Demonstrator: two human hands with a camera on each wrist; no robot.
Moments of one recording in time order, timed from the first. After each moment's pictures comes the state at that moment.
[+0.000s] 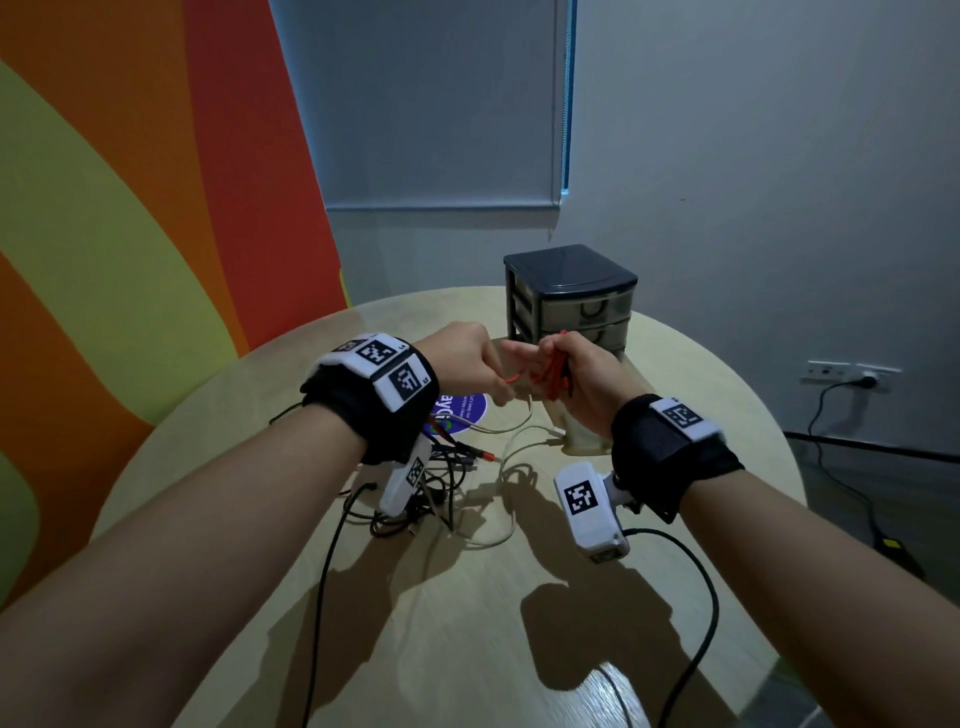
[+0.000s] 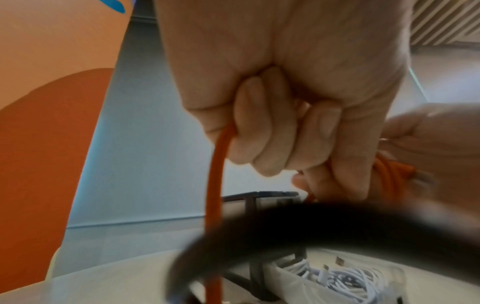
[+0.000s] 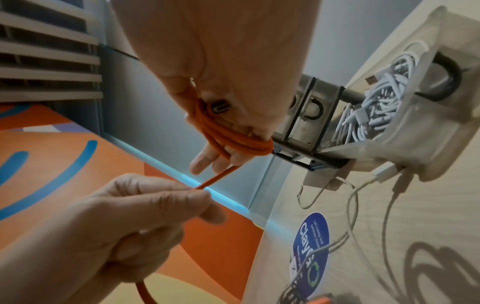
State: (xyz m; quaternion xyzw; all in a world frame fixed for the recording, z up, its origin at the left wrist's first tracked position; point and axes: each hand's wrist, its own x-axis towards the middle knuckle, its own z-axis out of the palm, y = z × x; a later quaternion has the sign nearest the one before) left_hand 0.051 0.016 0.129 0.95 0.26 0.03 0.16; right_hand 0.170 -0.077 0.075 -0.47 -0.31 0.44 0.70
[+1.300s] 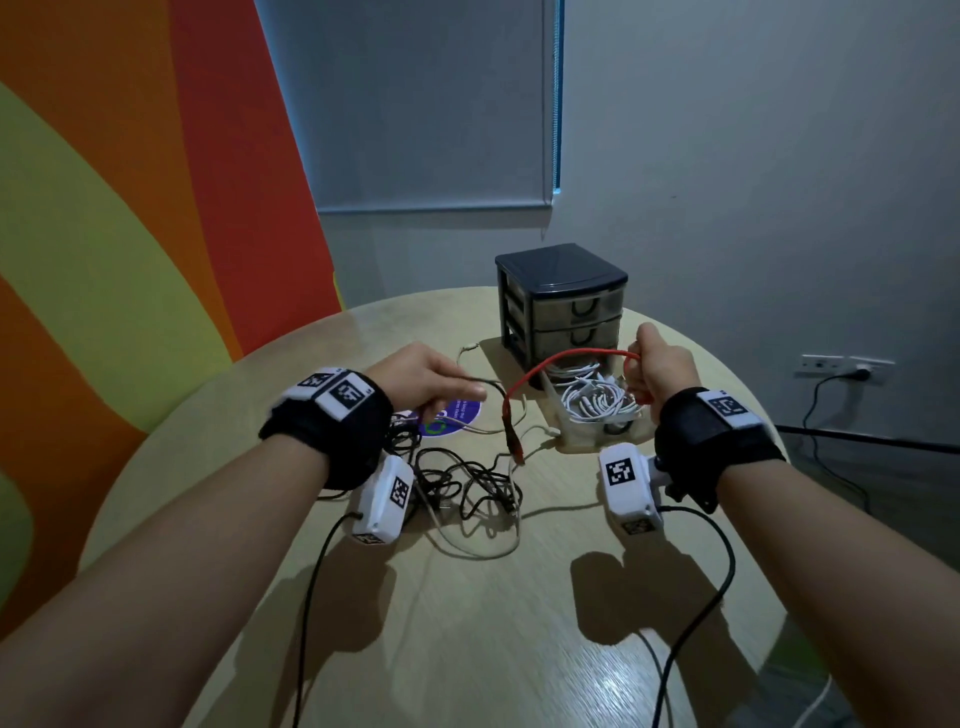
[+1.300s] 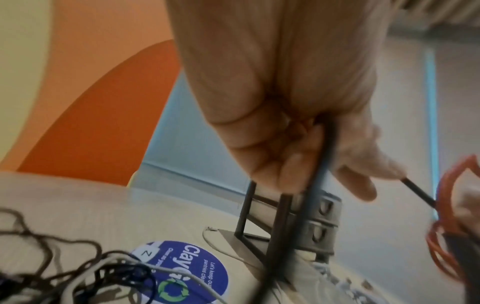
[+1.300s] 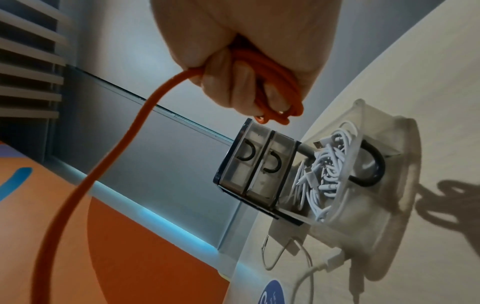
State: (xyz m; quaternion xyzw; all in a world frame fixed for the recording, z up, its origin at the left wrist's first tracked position) left_hand 0.024 0.046 0.097 0.87 0.28 0.08 0.41; right_hand 0.241 -0.099 0.057 -0.68 -0.13 0.20 0.70
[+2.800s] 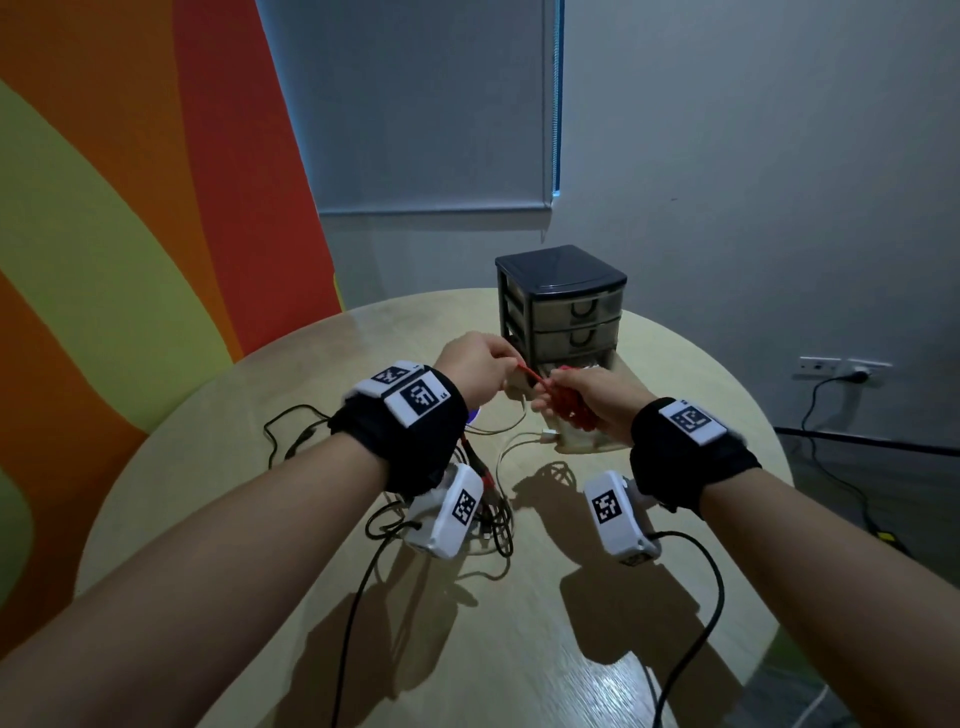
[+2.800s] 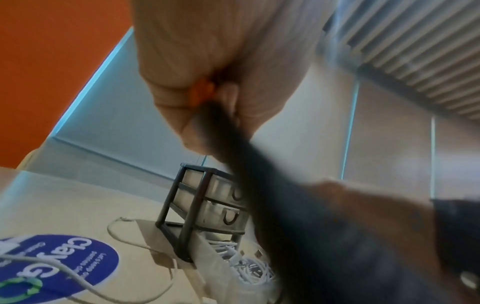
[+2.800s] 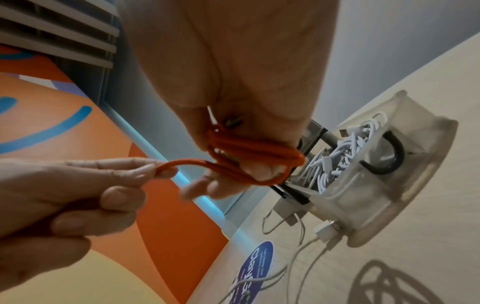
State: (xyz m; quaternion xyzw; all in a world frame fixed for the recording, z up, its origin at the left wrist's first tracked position) left_hand 0.068 -0.004 0.104 0.86 0.33 0.18 0.35; right_hand 0.194 -0.095 0.060 -0.64 -0.33 0.43 0.54
